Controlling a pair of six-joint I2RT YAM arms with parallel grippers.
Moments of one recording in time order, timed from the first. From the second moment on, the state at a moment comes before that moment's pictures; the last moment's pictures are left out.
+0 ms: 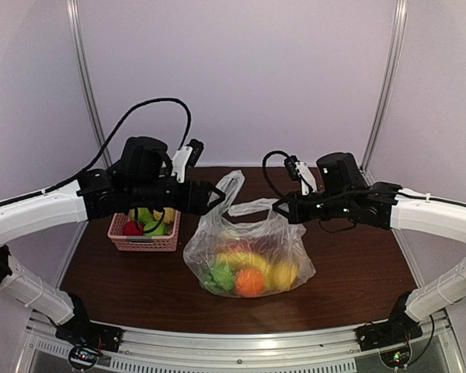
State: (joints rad) left arm -0.90 1.33 1.13 -0.28 0.04 -0.40; right arm 0.79 1.31 1.01 -0.23 -0.10 0.43
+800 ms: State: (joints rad) left arm -0.86 1.64 1.44 -0.37 0.06 -0.29; right arm 0.79 1.30 1.01 -0.22 -0.12 0.43
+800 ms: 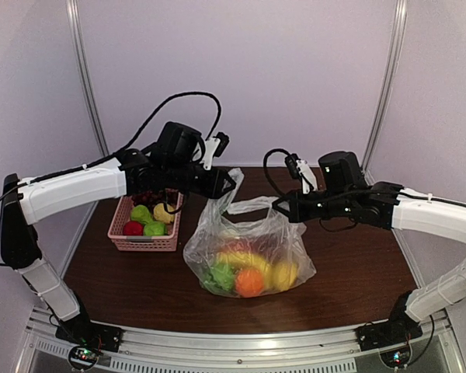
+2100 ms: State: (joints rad) left arm -0.71 1.28 1.03 -0.10 0.24 -0.30; right arm 0.74 1.09 1.07 -0.40 0.16 0.36
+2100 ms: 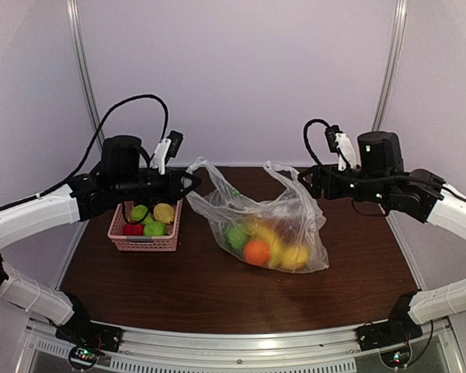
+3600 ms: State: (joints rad) left arm -0.71 1.50 1.38 -0.27 0.38 -0.24; right arm 0.74 1.71 1.67 -0.68 0.07 0.14
